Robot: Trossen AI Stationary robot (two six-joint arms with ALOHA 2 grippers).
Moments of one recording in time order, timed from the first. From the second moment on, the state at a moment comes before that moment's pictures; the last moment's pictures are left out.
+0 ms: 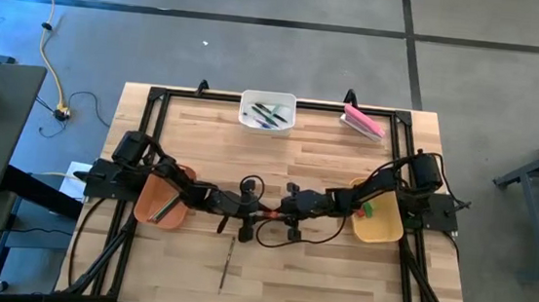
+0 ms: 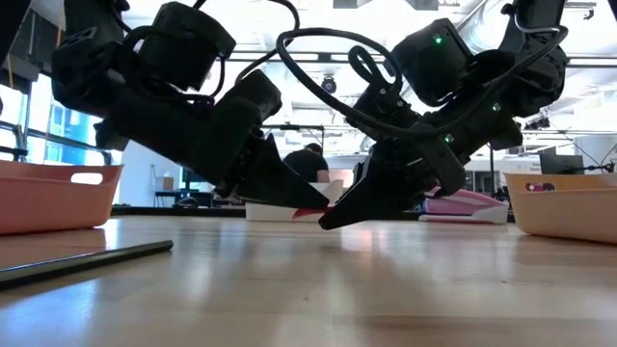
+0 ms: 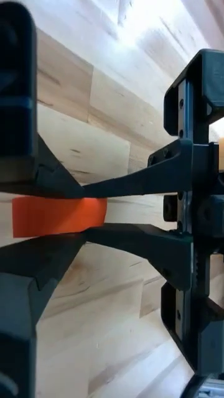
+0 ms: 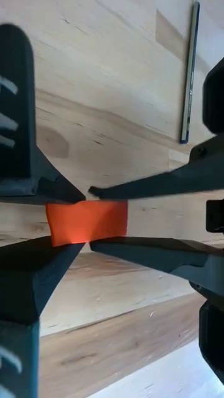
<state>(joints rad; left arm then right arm) -0.12 1.98 0.66 0.88 -0.24 -0.18 0.15 1.93 0.71 0.65 0.01 0.07</state>
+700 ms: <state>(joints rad) -0.08 1.63 0.34 1.08 -0.33 -0.15 0.15 1.88 0.71 0.58 0.06 0.13</state>
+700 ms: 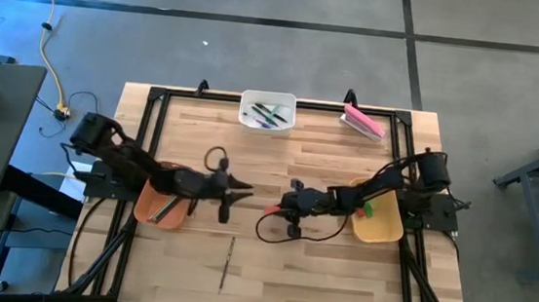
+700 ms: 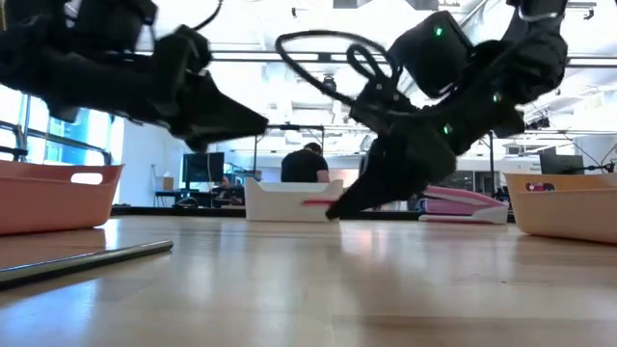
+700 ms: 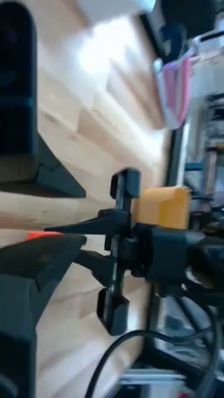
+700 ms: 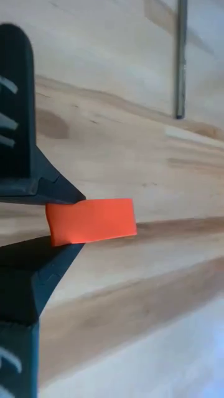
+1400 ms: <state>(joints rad) -0.08 1.58 0.14 1.41 -0.41 -0.09 0.26 1.12 0.71 -0.37 0.37 0.75</state>
